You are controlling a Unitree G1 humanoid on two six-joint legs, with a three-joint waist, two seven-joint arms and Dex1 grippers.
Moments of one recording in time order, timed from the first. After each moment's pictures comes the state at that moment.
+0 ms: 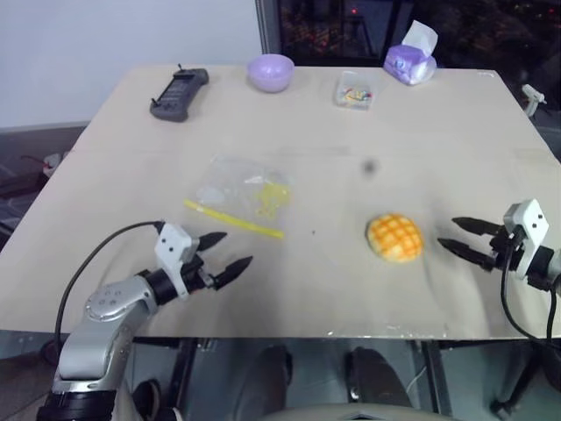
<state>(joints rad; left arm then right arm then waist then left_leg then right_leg) 0.09 0.63 0.21 -0.26 -0.46 0.35 -0.83 -0.06 -0.78 -0.26 -0.04 0.41 0.24 1.01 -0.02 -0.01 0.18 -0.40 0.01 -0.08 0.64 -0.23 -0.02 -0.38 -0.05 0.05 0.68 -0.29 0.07</state>
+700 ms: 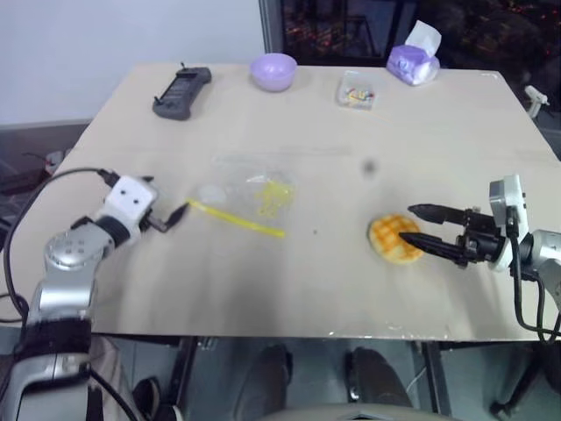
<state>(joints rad) -0.39 0.83 0.17 0.50 0.00 -0.17 -0.62 -0.14 -0.78 -0.21 -0.37 0.70 0.52 1.01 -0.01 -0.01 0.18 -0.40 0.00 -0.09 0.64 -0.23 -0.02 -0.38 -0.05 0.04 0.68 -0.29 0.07</state>
